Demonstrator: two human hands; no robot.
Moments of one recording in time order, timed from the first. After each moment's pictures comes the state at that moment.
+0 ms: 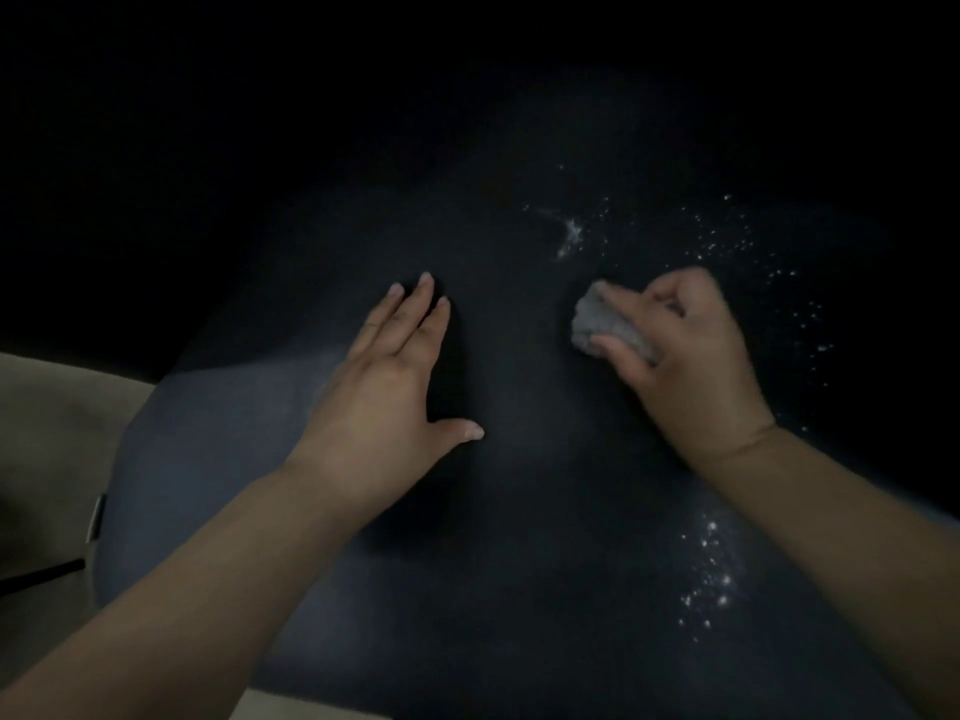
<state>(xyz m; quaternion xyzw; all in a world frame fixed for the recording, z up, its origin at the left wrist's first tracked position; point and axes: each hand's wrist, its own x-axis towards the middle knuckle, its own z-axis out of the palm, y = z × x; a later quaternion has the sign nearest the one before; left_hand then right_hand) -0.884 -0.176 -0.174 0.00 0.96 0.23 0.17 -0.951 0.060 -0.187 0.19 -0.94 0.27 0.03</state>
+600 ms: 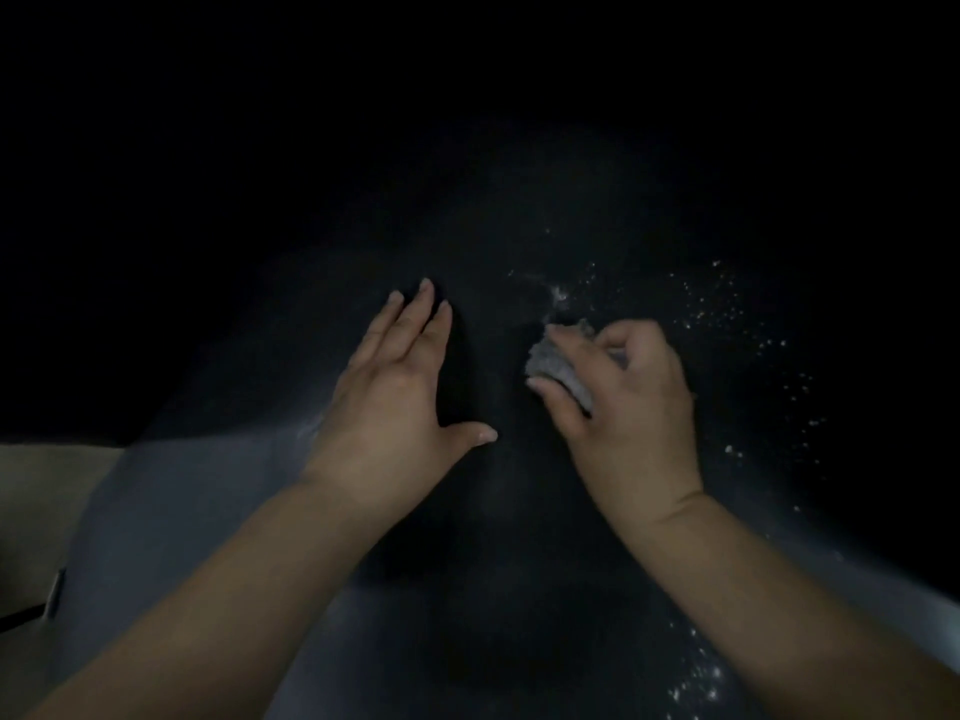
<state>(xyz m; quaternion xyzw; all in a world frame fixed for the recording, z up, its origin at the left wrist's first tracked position) -0.933 -0.162 -0.177 -0.03 0.96 0.25 0.15 -0.961 0.025 -0.190 0.13 -0.96 0.26 0.04</state>
